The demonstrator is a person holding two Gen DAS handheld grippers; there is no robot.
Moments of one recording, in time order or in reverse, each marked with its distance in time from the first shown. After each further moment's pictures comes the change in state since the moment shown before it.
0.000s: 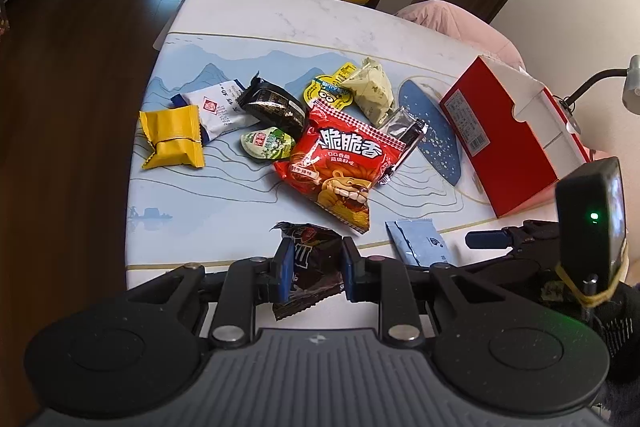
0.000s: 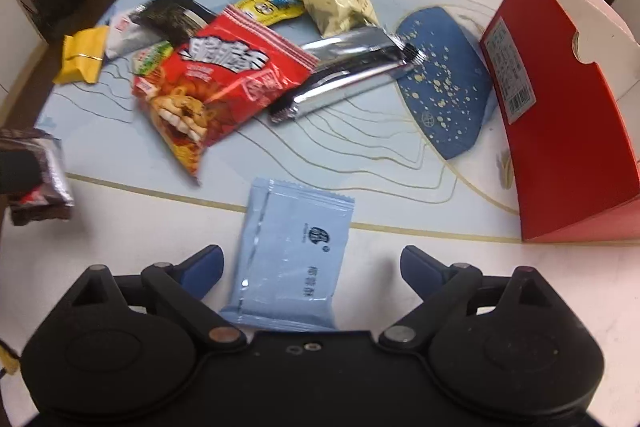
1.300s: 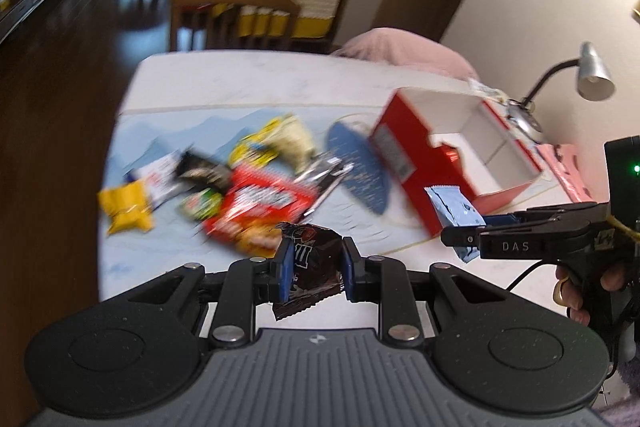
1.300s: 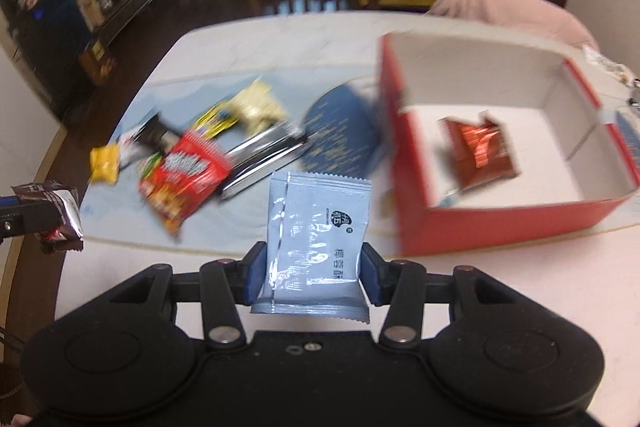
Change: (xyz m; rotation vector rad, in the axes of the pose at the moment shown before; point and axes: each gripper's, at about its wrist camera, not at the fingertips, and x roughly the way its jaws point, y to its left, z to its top) left arm -0.052 -0.090 0.017 0.148 -0.106 -0.047; right arm -0.116 -0.115 -0.020 0.150 -0.211 0.103
